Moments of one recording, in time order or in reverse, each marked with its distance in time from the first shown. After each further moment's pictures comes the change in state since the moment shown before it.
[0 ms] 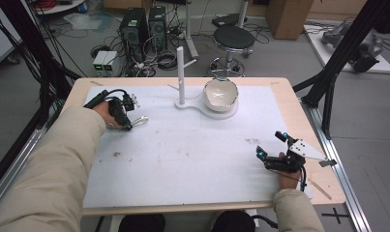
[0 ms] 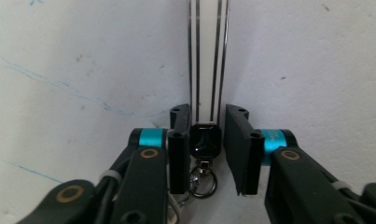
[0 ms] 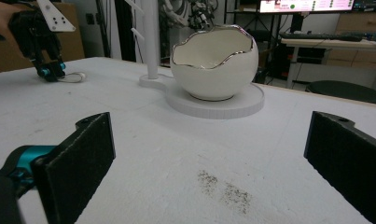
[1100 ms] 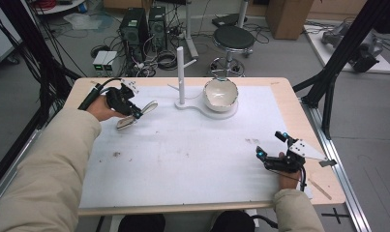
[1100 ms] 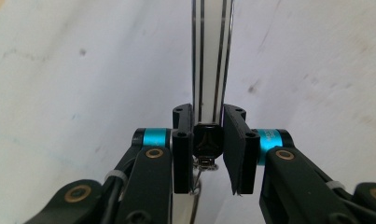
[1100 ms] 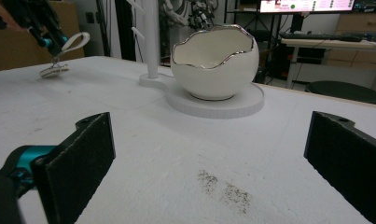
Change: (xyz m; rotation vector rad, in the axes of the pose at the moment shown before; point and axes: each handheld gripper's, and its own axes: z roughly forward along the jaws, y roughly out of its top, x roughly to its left) left arm -0.010 0.011 -0.048 -0.392 -0.045 -0.004; right arm 0.000 0.000 0.000 0.003 0.000 -0.008
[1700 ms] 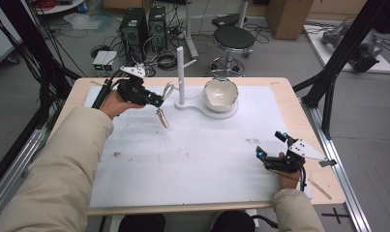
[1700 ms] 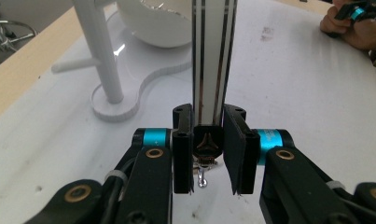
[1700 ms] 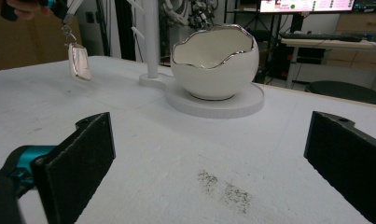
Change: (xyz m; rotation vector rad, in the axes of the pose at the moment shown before) left arm -0.017 0.044 -0.003 -0.366 -0.146 -0.012; right arm 0.000 0.000 0.000 0.002 -0.003 -0.003
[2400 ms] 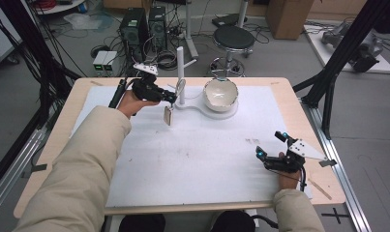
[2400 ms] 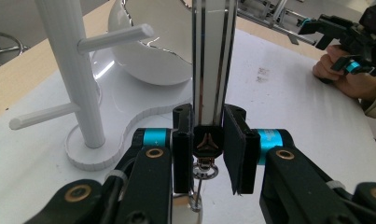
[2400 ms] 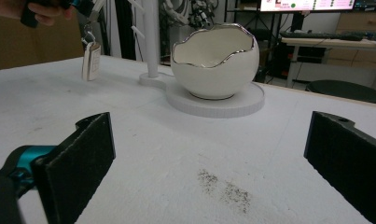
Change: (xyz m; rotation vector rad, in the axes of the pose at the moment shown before) left arm 0.009 0.011 0.039 -0.081 -0.017 -0.098; right arm 0.000 0.000 0.000 0.001 0.002 0.001
